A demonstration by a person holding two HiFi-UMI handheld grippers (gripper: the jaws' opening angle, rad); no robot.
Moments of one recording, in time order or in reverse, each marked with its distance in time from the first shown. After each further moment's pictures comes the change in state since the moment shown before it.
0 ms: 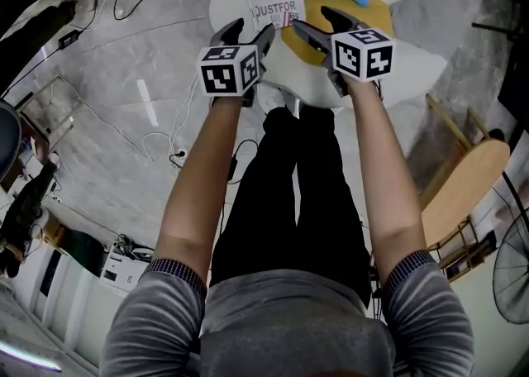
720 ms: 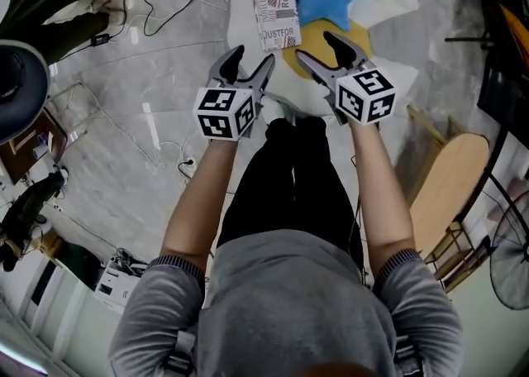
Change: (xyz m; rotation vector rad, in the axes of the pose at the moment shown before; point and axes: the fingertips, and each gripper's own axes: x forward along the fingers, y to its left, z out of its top) left arm -0.180 -0.087 0.115 0.076 -0.210 -0.073; right arm -0.151 0.137 0.106 -0.190 -0.177 -0.004
